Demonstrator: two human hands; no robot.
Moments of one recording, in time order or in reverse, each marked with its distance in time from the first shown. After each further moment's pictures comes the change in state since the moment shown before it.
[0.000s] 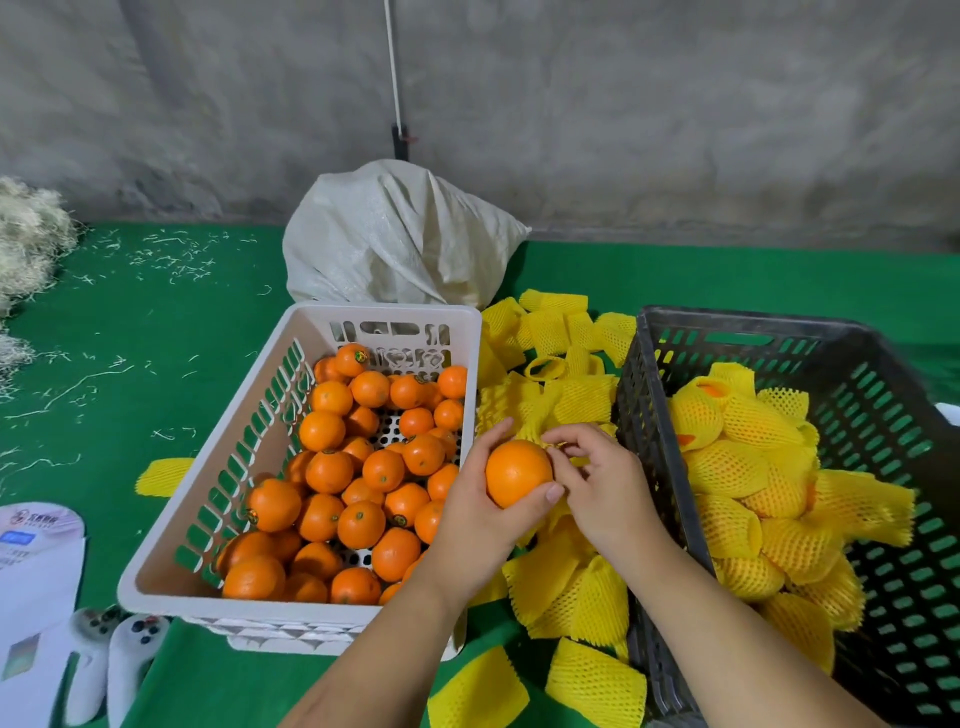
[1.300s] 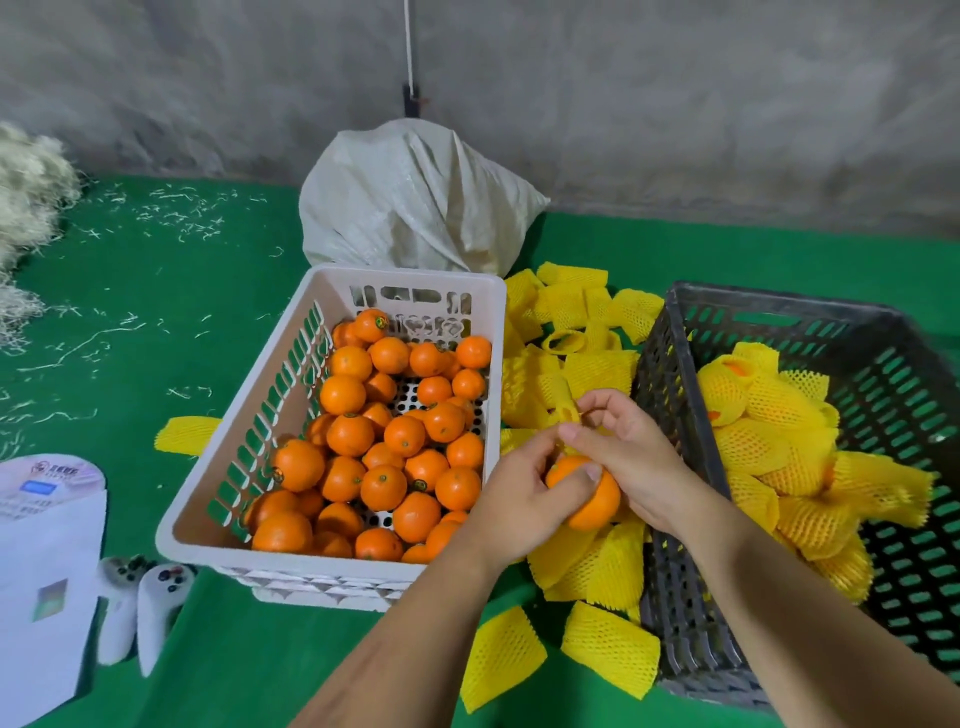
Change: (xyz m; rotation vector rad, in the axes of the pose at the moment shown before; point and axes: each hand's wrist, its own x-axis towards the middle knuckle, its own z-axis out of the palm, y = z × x) left_hand -0.002 -0.005 0.004 0.097 -0.201 0.075; right_hand 0.011 -0.006 -0.003 0.534 -0.234 0.374
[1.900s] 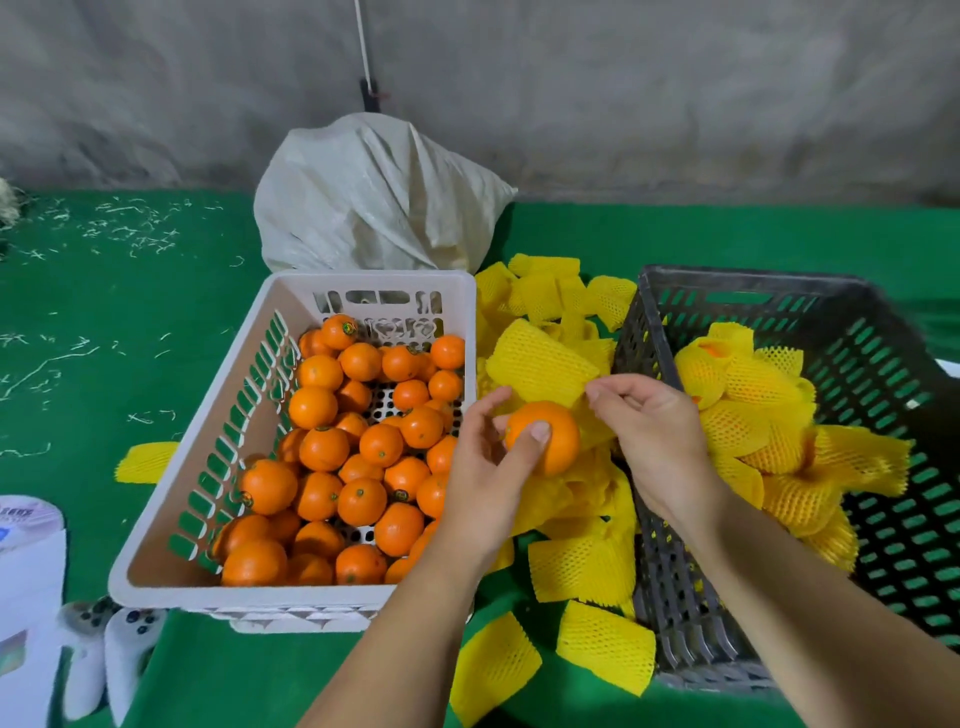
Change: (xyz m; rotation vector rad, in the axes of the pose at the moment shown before) left_hand 0.008 0.001 -0.003 -0.325 0.300 -0.107; right_hand 0.004 -0.003 -0.016 -0.015 0.331 -0.225
